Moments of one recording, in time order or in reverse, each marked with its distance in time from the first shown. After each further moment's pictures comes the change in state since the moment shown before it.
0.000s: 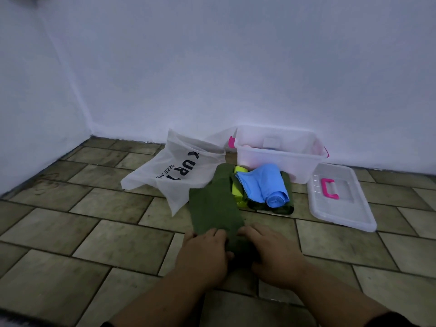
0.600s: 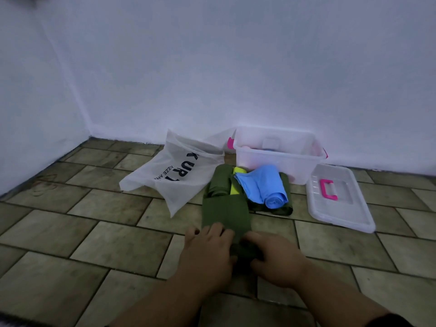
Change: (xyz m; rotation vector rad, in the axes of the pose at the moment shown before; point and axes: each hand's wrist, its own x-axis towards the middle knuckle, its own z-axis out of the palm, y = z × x) left_hand -0.002 0.007 -0.003 0.071 0.063 0.058; right_hand -0.001 0.005 -0.002 0.112 -0.040 0.075
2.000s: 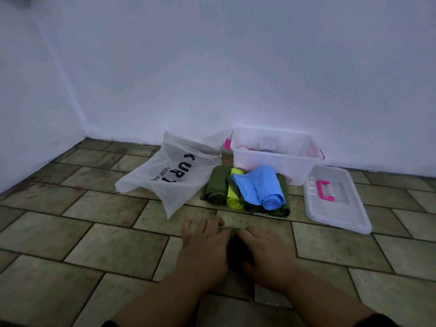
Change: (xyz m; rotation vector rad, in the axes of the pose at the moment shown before) left_hand 0.011 -0.003 0.007 0.012 0.043 -0.004; right_hand 0.005 -0.010 0.009 -0.169 0.109 -0.059
